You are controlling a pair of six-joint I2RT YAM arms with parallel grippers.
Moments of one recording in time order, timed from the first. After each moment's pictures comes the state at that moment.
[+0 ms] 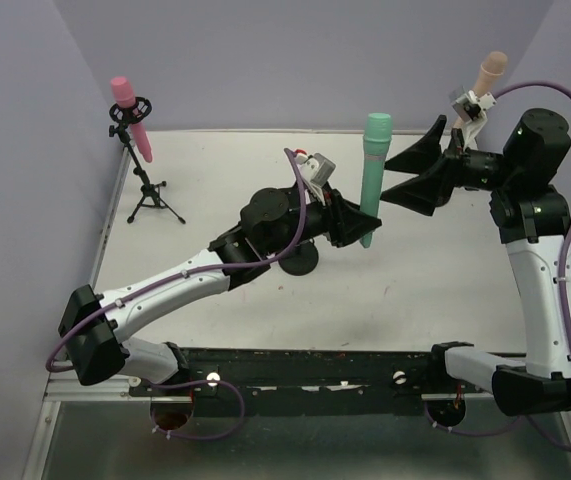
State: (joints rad) left arm -0.98 1.36 1.14 0.35 0.20 -0.59; right arm 0.06 1.15 1.50 -0.42 -1.26 0.23
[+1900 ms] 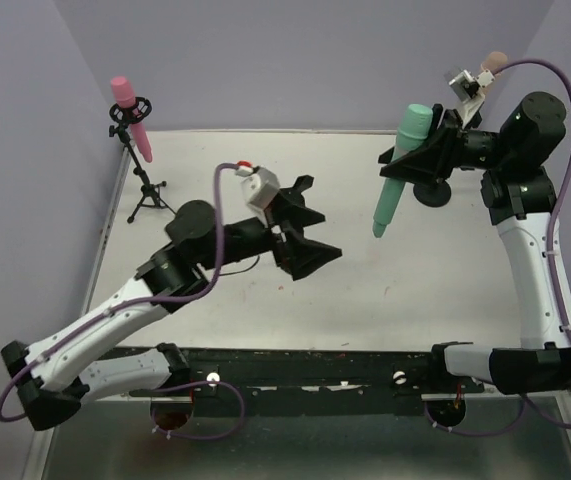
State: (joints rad) left arm -0.93 1.08 1.11 0.10 0.38 -0.44; right arm 0.06 1.26 1.51 -0.07 -1.39 0.53
